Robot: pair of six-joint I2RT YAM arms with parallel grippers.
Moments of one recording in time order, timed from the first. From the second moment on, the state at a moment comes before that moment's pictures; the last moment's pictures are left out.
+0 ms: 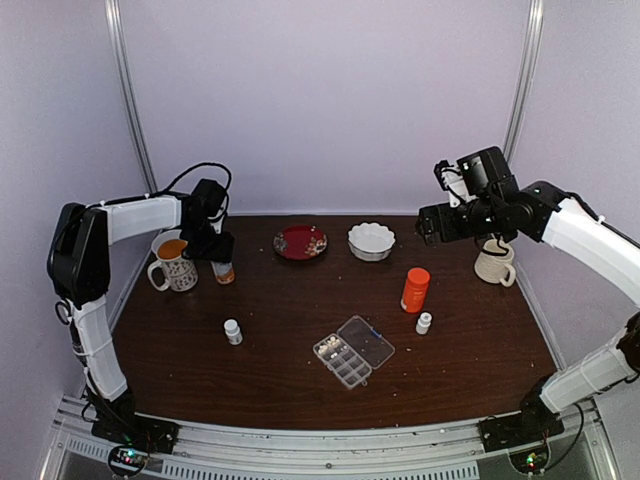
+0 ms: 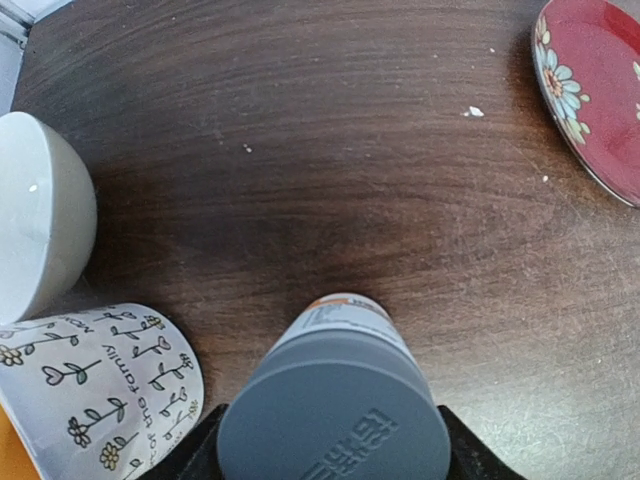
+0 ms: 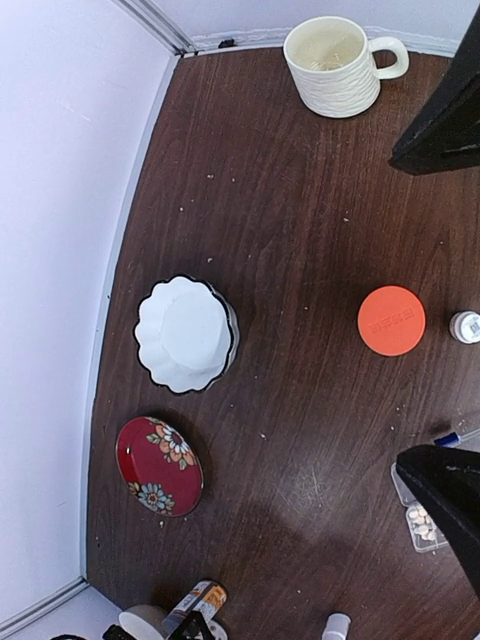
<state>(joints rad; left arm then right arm) -0.34 1.93 1.50 -0.68 -0.16 -0.22 0.57 1.33 1.33 -0.69 0.24 0.20</state>
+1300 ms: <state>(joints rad) -0.79 1.67 1.19 -0.42 0.09 -0.18 0.85 1.55 1.33 -0.77 -0.02 0.21</state>
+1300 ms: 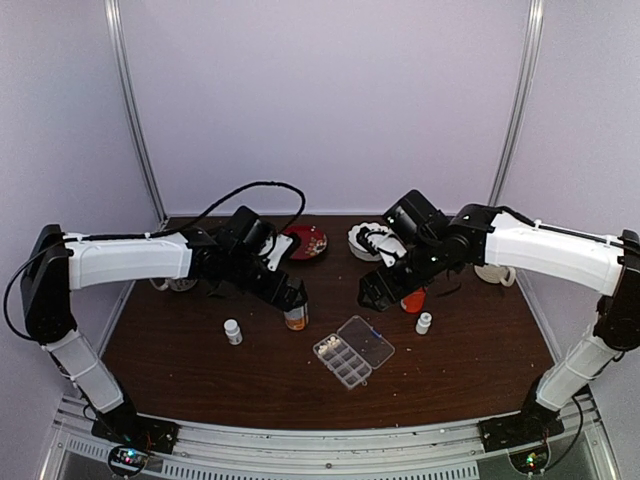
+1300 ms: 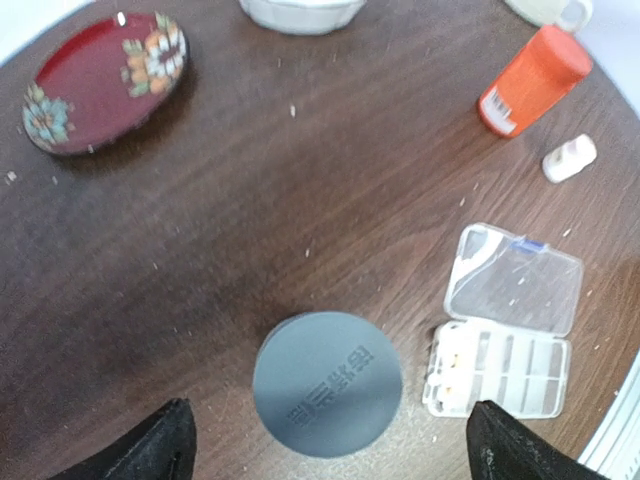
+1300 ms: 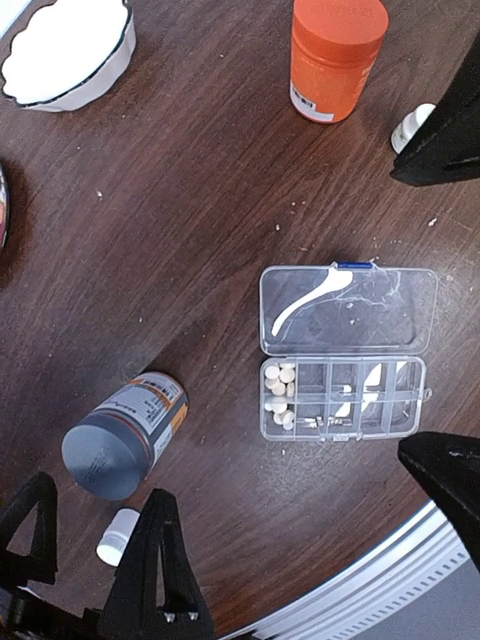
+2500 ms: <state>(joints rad) -0.70 0.99 0.64 -0.13 -0.18 -0.28 1.01 2.19 2.00 -0.76 0.18 0.35</state>
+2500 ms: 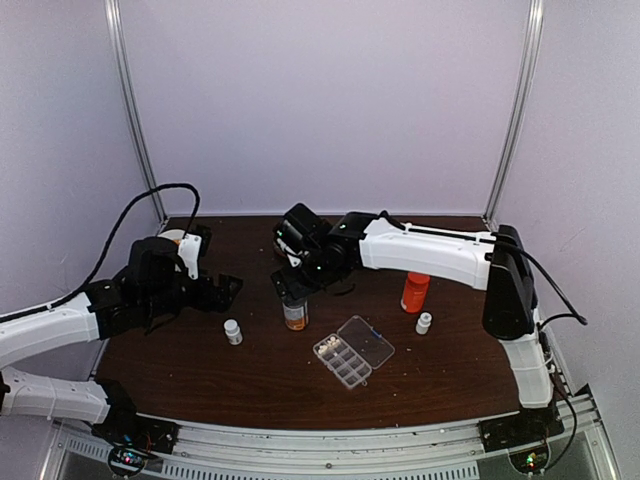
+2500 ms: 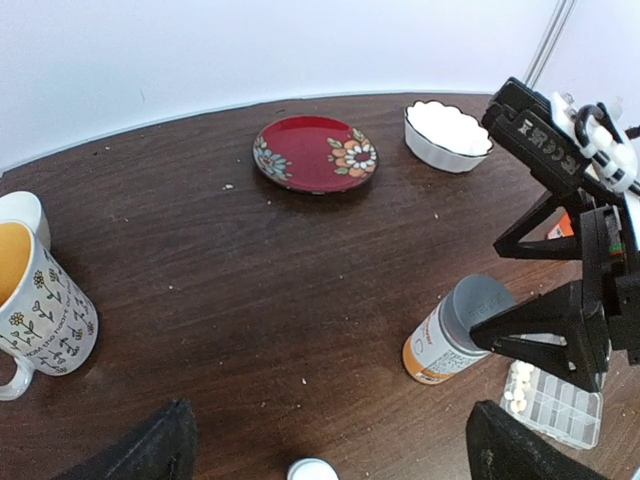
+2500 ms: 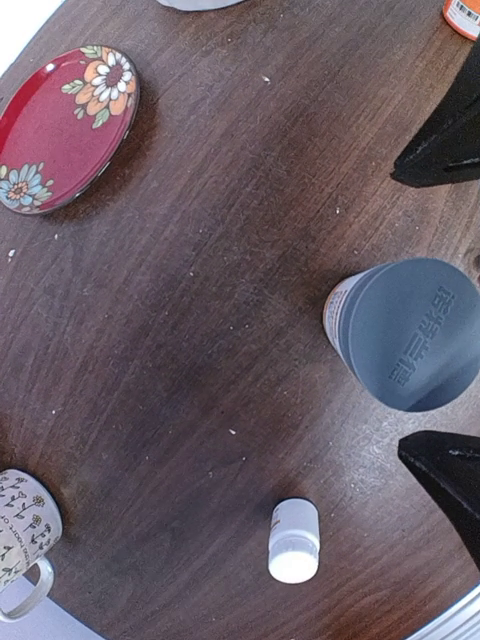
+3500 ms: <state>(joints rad) -0.70 1.00 0.62 -0.14 -0.21 -0.27 1.05 2.28 2.12 -0.88 0.26 0.36</state>
